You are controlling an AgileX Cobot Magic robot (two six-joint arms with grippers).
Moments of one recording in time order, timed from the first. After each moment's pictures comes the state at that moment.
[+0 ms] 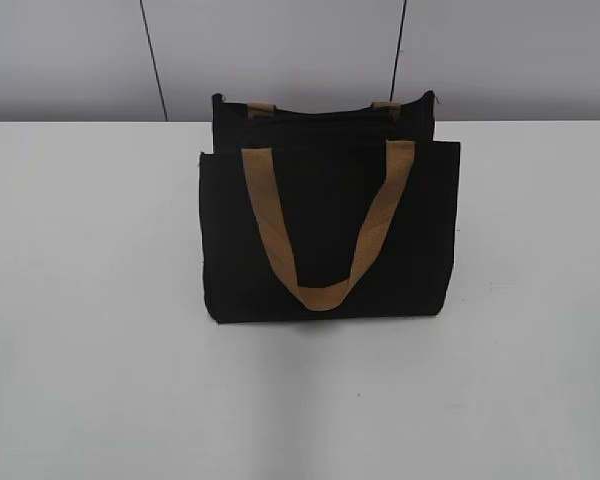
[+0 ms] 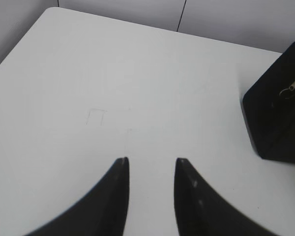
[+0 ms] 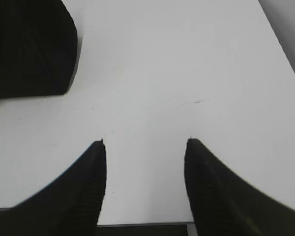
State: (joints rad) left arm -0.06 -0.01 -0.53 0.03 1.06 -0.12; right arm 0.01 -0.01 -0.49 0.02 1.10 0.01
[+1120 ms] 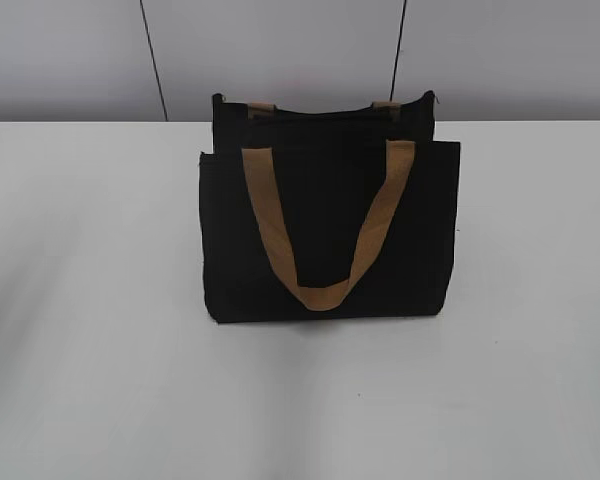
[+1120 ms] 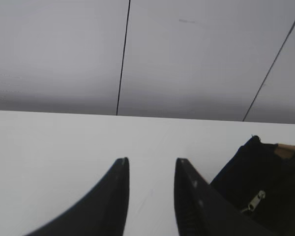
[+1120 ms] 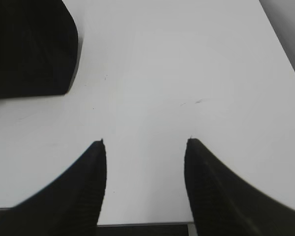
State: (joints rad) left arm -0.19 0.71 -0.60 0.04 0.23 -0.11; right arm 0.01 -0.01 -0.49 0.02 1.10 0.01
